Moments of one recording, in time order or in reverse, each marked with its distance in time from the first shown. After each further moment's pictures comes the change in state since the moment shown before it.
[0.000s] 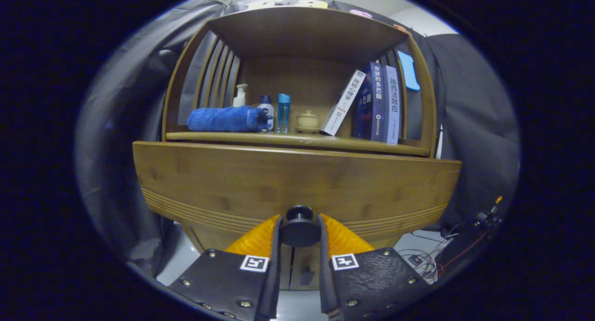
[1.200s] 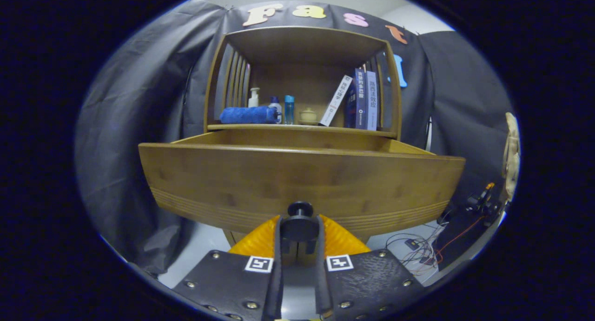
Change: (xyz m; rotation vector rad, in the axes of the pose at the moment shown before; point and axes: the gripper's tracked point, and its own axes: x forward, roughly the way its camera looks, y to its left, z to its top) arm -0.134 0.005 -0.038 -0.015 0.030 -0.009
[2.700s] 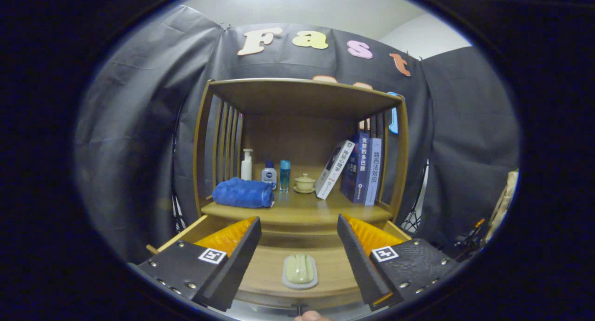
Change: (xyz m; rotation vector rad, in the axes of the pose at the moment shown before) arm 0.041 0.004 0.237 0.029 -0.182 -0.030
